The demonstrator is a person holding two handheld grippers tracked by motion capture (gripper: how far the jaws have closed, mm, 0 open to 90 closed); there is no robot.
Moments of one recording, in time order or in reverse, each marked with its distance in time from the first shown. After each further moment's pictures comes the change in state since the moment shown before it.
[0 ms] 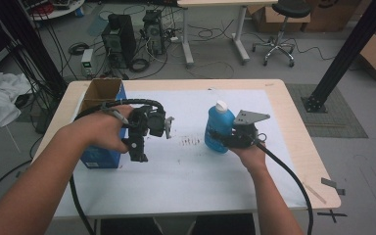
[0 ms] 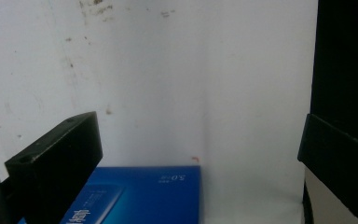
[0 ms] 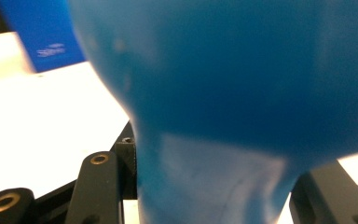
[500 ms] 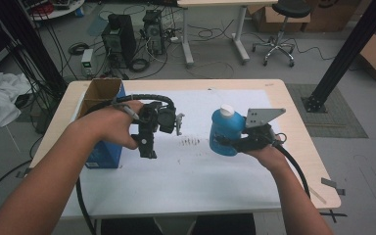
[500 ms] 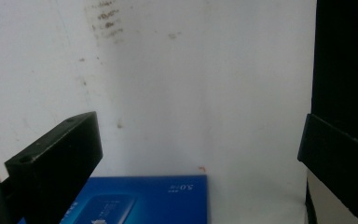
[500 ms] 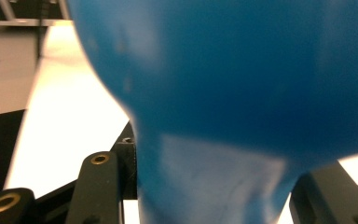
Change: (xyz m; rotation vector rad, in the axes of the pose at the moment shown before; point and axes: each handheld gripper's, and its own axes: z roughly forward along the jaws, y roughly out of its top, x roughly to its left) left arm 0.006 0.025 -0.010 -0.006 0.005 0.018; right arm 0.019 0.042 -0.050 0.021 0.214 -0.199
